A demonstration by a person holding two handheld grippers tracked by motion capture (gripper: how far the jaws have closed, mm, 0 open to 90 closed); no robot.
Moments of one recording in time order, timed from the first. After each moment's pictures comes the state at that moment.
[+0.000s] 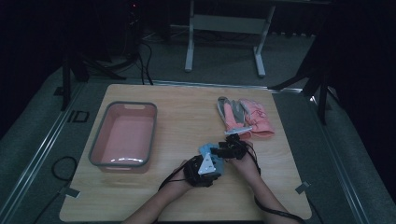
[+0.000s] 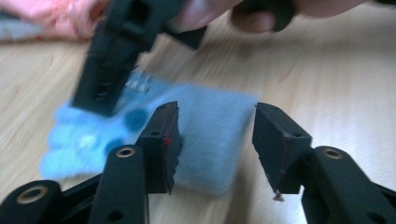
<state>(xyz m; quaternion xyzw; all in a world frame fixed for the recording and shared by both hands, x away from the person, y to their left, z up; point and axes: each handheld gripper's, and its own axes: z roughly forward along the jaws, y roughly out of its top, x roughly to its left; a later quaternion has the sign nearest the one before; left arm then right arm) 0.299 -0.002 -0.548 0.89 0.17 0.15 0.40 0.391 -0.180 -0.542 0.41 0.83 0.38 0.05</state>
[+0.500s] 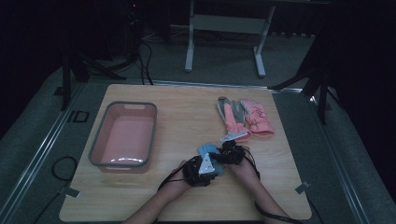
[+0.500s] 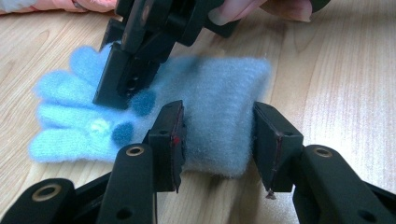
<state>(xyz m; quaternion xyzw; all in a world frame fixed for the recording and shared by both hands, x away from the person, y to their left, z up) 0.300 0.000 -0.557 0.89 0.17 0.15 0.38 0.376 -0.171 -0.549 0.36 0.85 0.37 0.06</state>
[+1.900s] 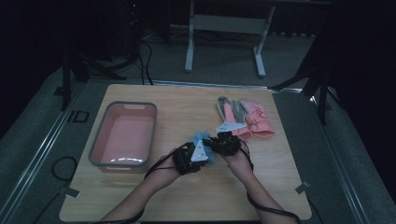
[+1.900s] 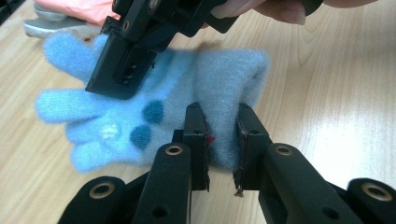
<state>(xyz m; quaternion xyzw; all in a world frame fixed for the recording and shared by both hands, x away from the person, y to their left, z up) 0.306 0.032 -0.478 0.91 0.15 0.17 0.34 0.373 -0.144 -0.490 0.32 0.83 0.44 0.10</state>
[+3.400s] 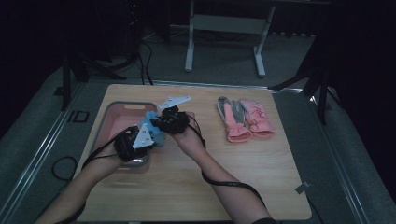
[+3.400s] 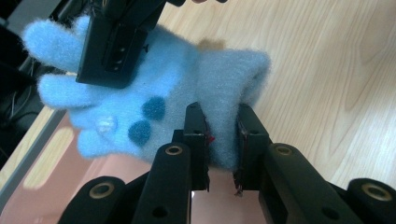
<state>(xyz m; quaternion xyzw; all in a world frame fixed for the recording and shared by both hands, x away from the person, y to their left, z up) 0.299 0.174 -0.422 0.91 0.19 0.26 0.27 0.394 0.019 -0.422 0.24 0.84 0.47 0.08</state>
